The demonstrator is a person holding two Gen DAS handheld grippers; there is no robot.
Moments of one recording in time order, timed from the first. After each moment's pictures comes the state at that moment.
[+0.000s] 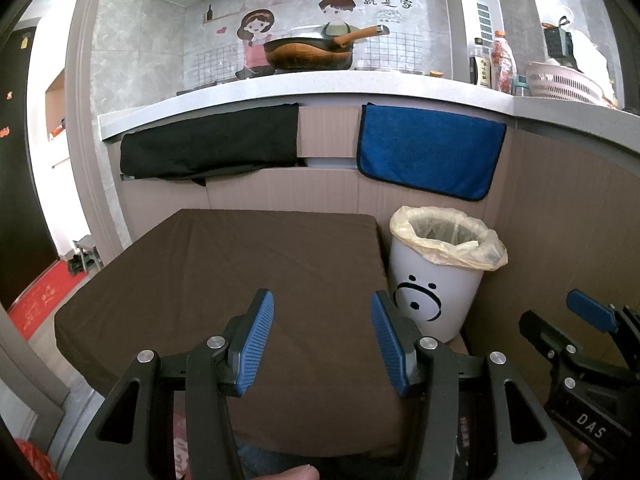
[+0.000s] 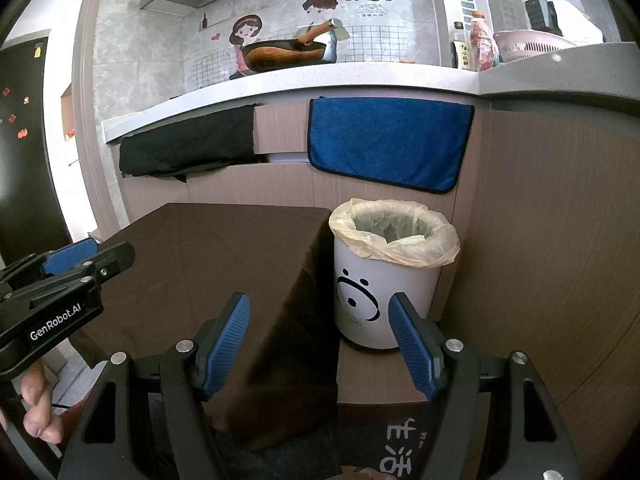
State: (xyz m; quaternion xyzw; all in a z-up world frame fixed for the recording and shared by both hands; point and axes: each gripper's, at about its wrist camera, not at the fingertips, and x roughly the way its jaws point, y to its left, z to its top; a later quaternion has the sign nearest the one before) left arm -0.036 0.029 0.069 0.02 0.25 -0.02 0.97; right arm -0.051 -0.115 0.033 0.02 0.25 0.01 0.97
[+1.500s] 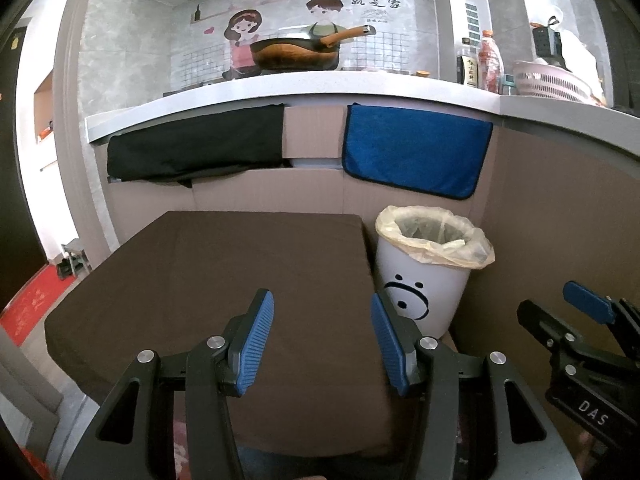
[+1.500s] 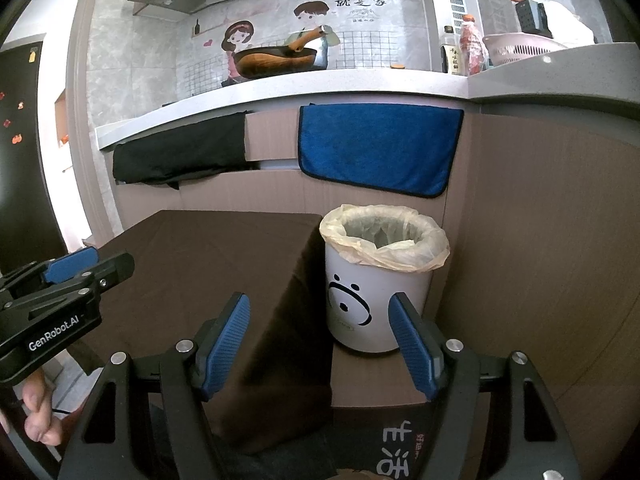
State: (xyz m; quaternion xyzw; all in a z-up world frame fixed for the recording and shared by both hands) left arm -0.038 0.031 0.067 0.02 0.25 -0.05 0.97; right arm -0.056 -0.120 0.041 0.03 0.24 -0.01 0.97
